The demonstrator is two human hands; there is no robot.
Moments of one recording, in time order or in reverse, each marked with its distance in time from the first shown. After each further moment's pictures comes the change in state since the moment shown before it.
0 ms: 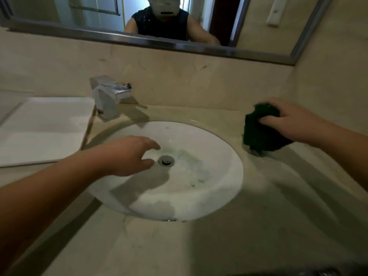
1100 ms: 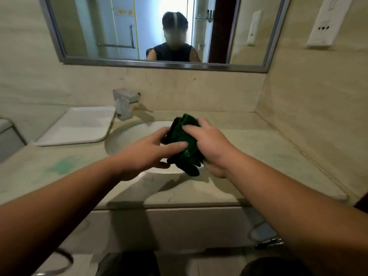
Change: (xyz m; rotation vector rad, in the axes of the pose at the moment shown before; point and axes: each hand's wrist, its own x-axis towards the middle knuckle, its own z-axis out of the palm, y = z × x) left_hand -0.128 0.135 -0.001 -1.155 0.128 0.037; right_hand -0.173 -0.136 0.075 1.160 -0.136 0.001
